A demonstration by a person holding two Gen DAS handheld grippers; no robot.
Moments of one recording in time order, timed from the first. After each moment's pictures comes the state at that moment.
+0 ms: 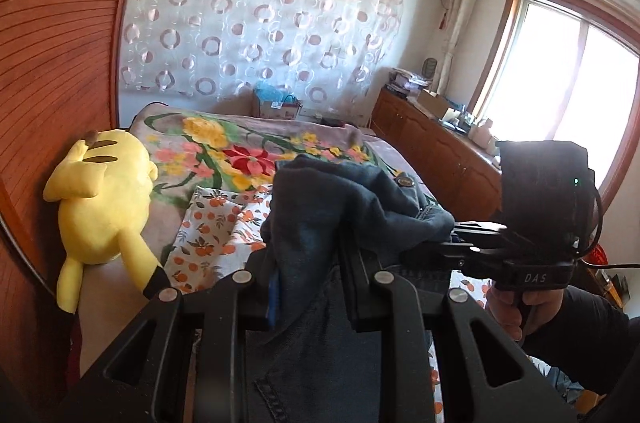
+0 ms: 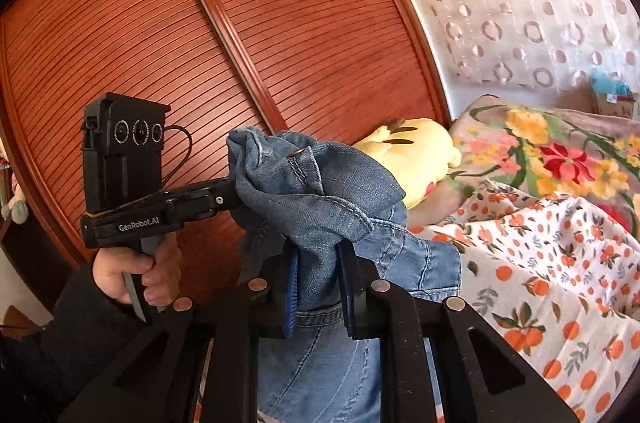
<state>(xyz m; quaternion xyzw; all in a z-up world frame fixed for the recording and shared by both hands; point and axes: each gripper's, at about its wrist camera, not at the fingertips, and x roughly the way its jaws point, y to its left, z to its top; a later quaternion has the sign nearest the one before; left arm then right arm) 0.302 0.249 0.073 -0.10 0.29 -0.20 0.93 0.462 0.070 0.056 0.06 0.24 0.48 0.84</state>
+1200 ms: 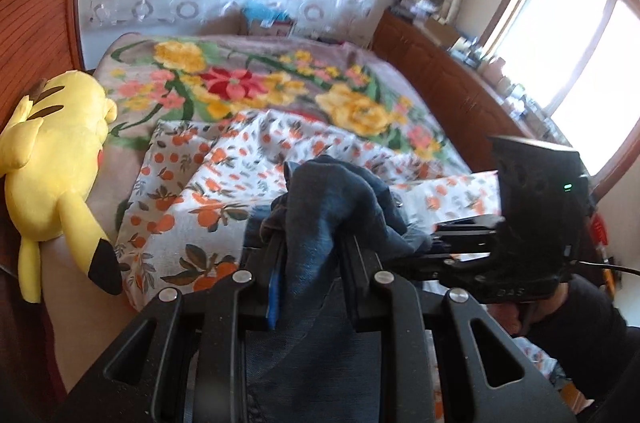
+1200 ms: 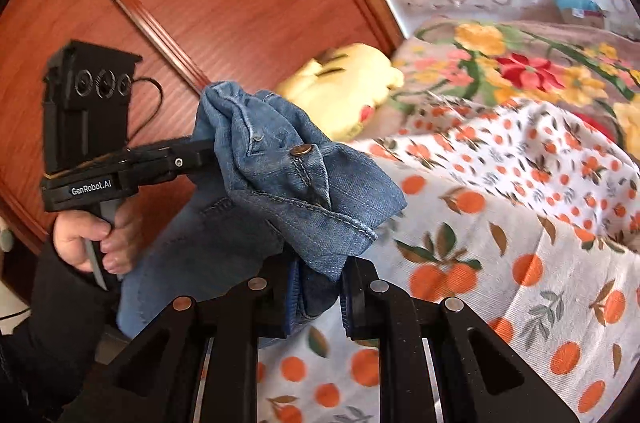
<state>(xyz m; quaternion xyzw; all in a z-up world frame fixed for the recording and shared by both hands) 0.412 0.166 -0.006 -0.07 0.44 -0.21 0.87 0.576 0.013 -0.040 0.08 0.39 0.41 0.82</state>
